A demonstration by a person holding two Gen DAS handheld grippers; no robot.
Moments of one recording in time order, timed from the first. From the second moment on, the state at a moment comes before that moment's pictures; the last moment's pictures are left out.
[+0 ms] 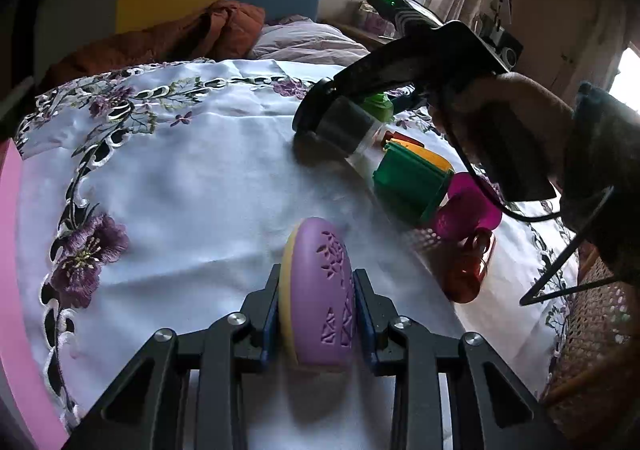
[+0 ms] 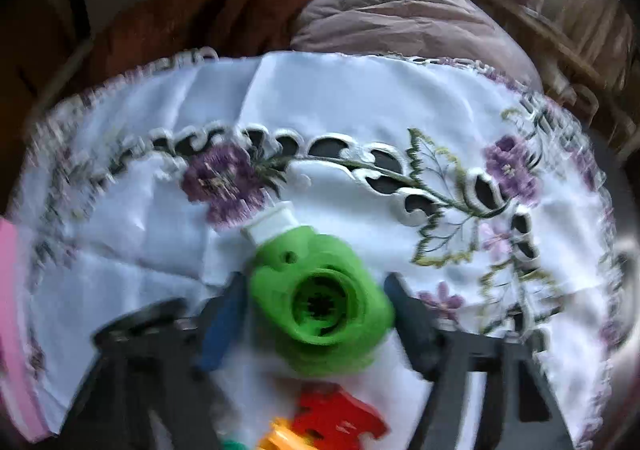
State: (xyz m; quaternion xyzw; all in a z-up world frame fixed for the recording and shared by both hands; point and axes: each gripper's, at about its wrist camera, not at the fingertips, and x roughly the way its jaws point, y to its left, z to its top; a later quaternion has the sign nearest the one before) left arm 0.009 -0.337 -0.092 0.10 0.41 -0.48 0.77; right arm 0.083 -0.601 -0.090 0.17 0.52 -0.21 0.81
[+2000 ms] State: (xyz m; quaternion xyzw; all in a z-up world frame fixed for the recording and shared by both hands) left arm -0.034 -0.221 -0.009 0.06 0.41 -0.43 0.80; right arm 0.058 -0.426 -0.096 0.06 0.48 -0.06 0.88
